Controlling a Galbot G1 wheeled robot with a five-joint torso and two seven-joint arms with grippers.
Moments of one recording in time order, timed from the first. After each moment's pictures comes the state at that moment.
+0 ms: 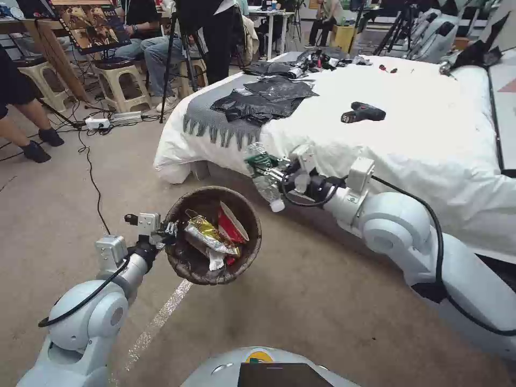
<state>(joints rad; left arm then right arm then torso) 1.50 -1.24 -0.73 -2.40 -0.50 0.69 0.02 -0.63 0.77 0.04 2.28 0.99 -0.54 0.02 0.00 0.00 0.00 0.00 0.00</state>
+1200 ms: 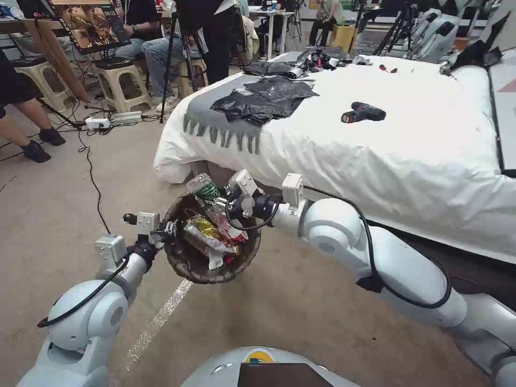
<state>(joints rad) 1.50 -1.25 -0.74 -2.41 -0.49 0.70 0.02 -0.46 0.94 -0.29 2.16 0.95 -0.57 0.02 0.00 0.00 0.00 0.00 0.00</state>
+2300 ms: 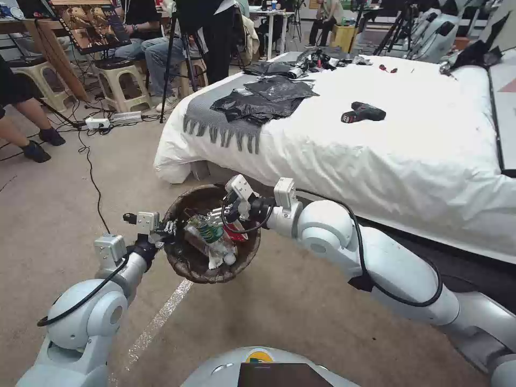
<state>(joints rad) 1.49 -1.24 -0.74 -2.40 -0.50 0.70 0.02 -0.46 0.95 -0.32 2.15 0.91 -0.59 0.02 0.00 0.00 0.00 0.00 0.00</state>
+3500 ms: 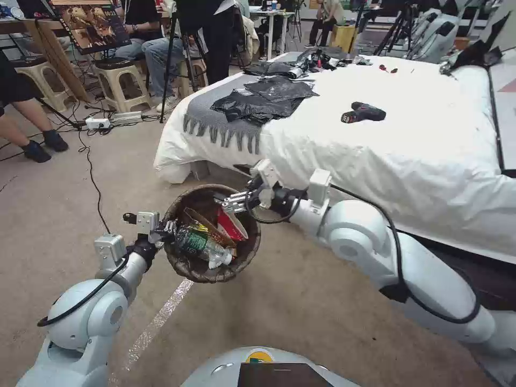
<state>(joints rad) 1.49 -1.25 -0.74 -2.40 -0.49 0.70 0.02 -0.59 0.81 -0.13 2.26 0.96 -0.46 0.05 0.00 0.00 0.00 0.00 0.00</state>
